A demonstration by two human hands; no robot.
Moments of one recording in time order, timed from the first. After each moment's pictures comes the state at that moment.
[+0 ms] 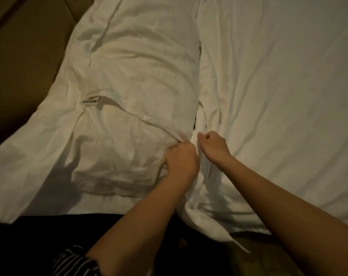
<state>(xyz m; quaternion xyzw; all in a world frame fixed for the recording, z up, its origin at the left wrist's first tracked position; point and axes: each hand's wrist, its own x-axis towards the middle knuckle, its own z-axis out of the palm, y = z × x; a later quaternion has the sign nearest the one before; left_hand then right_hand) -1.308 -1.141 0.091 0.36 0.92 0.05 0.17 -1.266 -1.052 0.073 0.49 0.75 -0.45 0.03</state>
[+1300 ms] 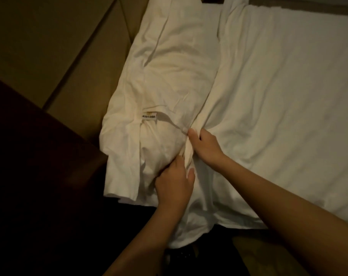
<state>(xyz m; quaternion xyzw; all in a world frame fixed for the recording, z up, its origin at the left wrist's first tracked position) -1.341 -1.267 0.080 0.32 0.92 0.21 -0.04 -1.334 -1.138 0.115 0.38 0.78 -0.50 -0.04</state>
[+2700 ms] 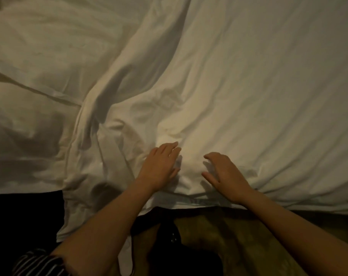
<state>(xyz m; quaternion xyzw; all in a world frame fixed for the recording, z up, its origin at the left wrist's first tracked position) -1.227 -1.146 -0.002 0.63 0.77 0.06 0.07 -1.043 -1.021 0.011 0.29 0.91 -0.29 0.05</state>
